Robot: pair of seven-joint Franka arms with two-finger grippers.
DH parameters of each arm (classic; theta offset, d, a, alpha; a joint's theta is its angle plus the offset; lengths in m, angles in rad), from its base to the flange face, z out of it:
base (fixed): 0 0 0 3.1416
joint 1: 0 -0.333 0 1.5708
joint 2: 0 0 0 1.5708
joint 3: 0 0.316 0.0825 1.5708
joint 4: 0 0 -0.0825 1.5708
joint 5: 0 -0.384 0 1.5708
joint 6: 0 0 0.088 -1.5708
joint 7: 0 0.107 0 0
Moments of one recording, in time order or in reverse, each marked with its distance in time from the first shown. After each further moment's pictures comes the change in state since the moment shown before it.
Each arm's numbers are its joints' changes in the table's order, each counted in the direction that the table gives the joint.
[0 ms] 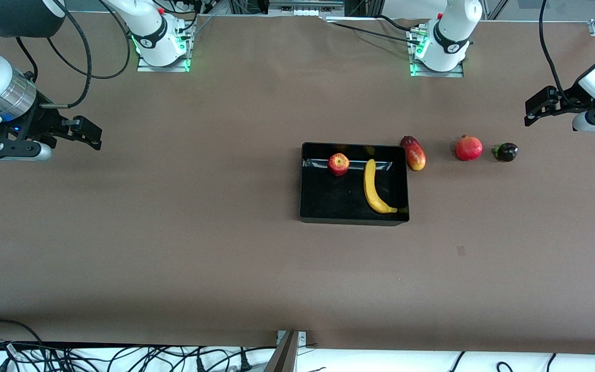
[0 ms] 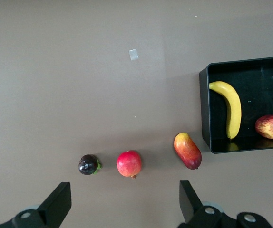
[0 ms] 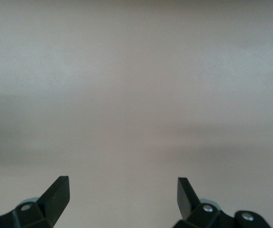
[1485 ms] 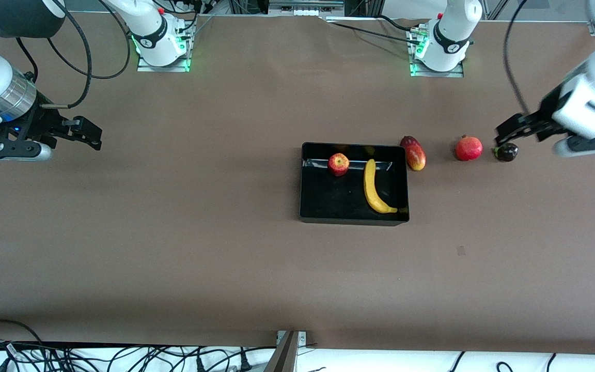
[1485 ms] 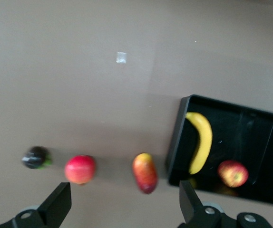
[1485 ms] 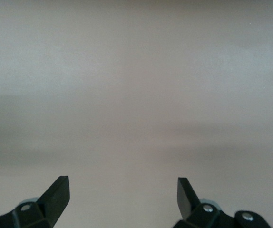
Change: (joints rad) left arm 0.027 0.097 -0.093 -0.051 0.068 -0.155 -0.474; right arm 0.000 0.001 0.000 0.000 0.000 0.000 0.000
